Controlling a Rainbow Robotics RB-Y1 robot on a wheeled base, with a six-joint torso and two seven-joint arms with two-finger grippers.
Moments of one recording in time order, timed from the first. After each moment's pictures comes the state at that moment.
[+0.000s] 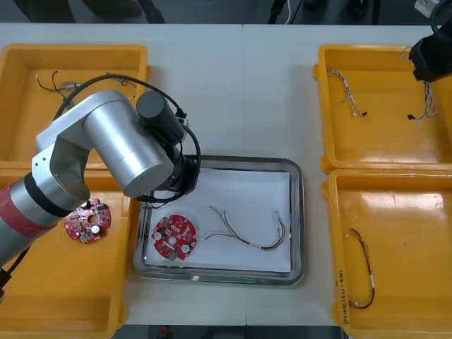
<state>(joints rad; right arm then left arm) -0.94 -0.59 -0.23 -1.47 -0.44 1.91 1.87 -0.65 0.59 -0.64 -1.90 0.54 1.58 -0.84</state>
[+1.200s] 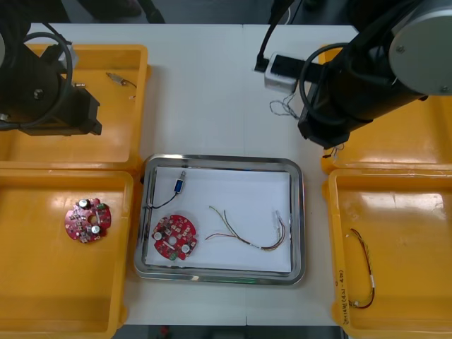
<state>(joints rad) -0.85 -0.61 0.30 -2.08 -0.86 1.92 1.87 -0.65 0.78 -0.07 -1.96 0.86 1.91 -0.98</state>
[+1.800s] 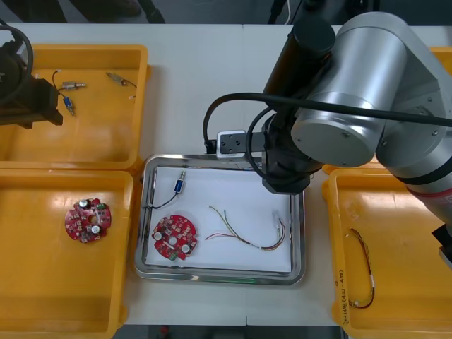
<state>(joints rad) -0.85 -0.52 0.58 -2.07 -0.73 1.89 2.01 -0.70 0.79 0.03 -1.65 0.75 1.88 -1.15</state>
